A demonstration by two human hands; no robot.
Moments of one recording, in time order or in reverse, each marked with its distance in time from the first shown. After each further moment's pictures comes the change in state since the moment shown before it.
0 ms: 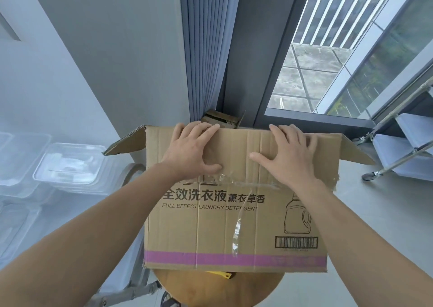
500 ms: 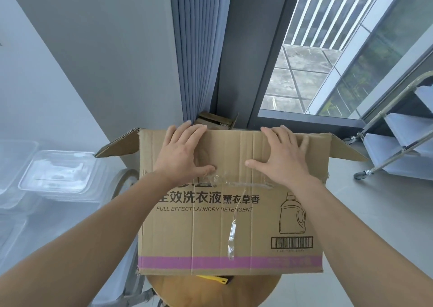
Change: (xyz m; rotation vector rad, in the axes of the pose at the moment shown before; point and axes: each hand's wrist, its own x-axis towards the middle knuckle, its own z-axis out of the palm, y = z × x) left_hand 0.001 -0.006 0.015 -0.080 0.134 -0.026; right_hand 0.011 0.007 0.001 0.026 -0.093 -0.014
